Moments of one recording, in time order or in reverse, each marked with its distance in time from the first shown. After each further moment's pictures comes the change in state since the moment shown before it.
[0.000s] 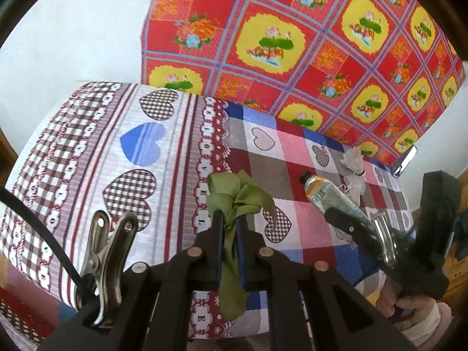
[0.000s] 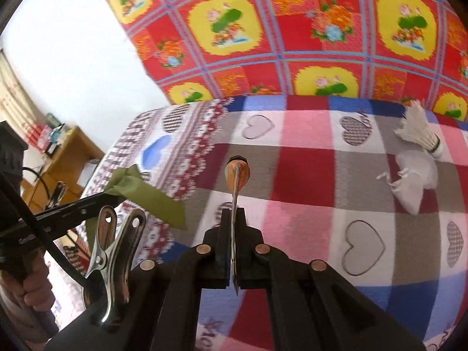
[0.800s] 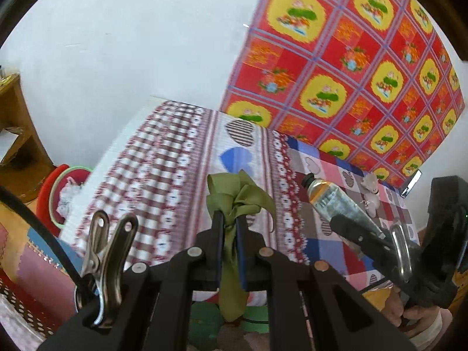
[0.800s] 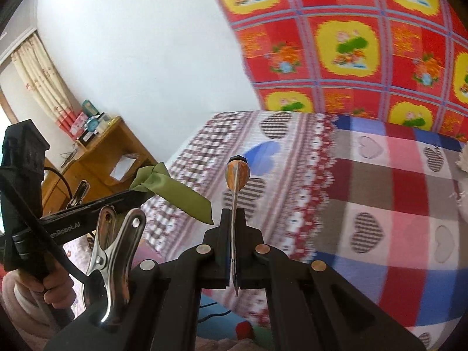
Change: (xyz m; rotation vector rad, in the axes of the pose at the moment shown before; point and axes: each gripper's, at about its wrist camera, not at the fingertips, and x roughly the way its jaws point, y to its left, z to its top) left arm -0.103 0.134 -0.022 -0.050 -0.099 0.061; right arm 0.006 0.172 -0.007 -0.099 -0.047 0.128
